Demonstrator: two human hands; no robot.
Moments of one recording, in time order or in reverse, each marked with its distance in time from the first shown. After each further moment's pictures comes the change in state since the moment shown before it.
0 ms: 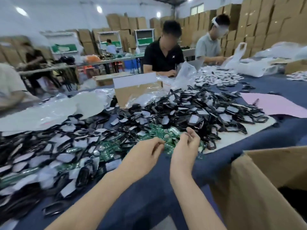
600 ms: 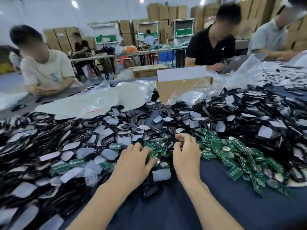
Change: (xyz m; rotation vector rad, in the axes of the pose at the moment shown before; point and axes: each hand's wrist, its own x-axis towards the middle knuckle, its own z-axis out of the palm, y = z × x) left_hand -0.043 -0.156 -0.057 0.482 0.075 -0.369; right_hand -0.028 0.093 0.114 -0.788 -0.587 -0.258
